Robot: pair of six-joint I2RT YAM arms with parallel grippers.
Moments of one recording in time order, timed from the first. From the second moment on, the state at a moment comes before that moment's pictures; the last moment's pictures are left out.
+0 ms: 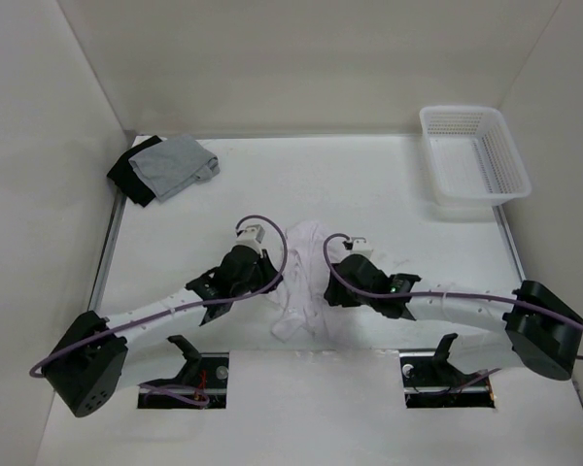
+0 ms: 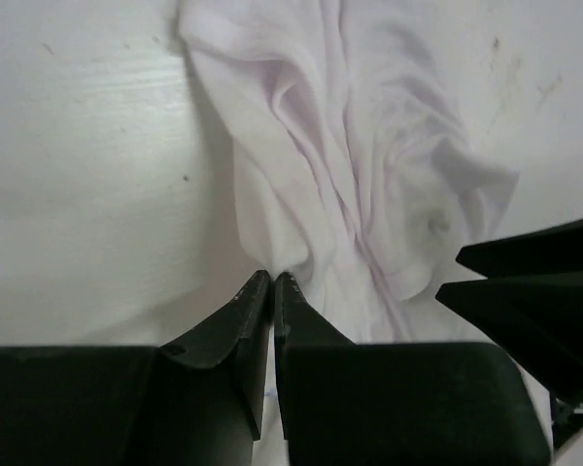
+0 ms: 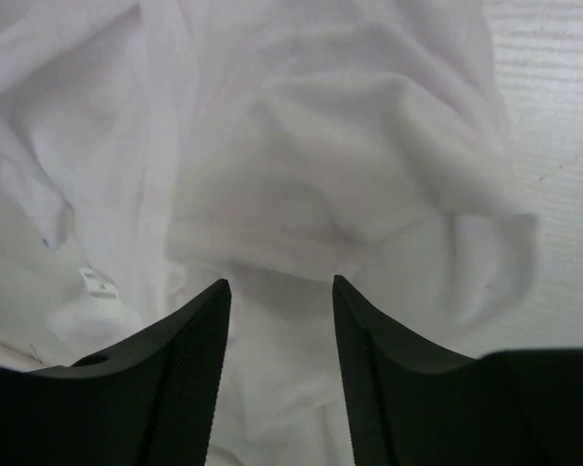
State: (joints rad) left arm -0.76 1.09 0.40 0.08 -0.06 -0.72; right arm 0.99 1.28 0.59 -0.17 0.24 0.83
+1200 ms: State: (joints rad) left arm -0.64 1.19 0.42 0.18 -0.05 -0.69; right arm 0.94 1.44 0.64 -0.07 0.24 0.94
